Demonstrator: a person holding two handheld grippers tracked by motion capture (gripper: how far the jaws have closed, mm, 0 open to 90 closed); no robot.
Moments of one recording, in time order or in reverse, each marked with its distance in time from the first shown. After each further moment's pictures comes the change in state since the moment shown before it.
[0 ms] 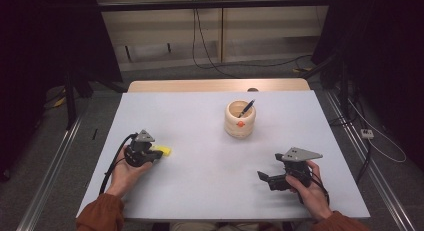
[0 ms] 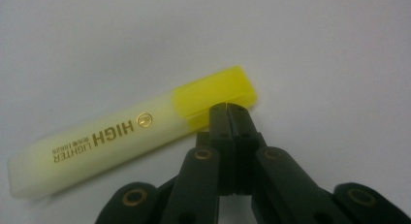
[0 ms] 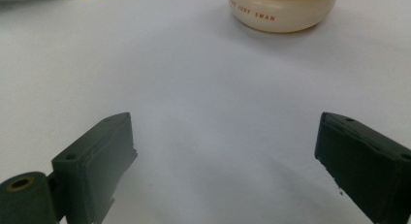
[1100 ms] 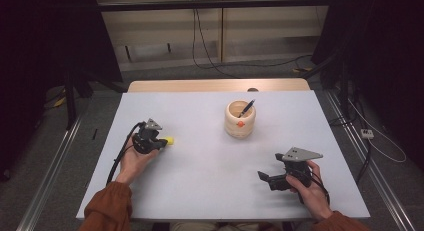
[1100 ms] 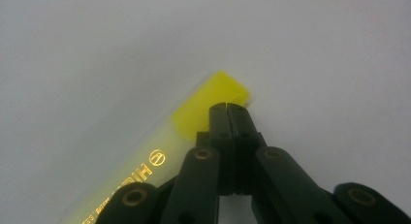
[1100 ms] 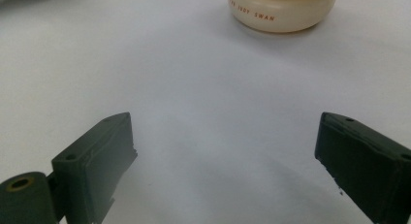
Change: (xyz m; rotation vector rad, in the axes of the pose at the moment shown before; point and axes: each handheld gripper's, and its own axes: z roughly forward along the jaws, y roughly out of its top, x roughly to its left) left arm 0.014 0.031 0.020 0.015 0.053 0.005; right arm -0.001 0.000 0.000 -0.001 0.002 0.000
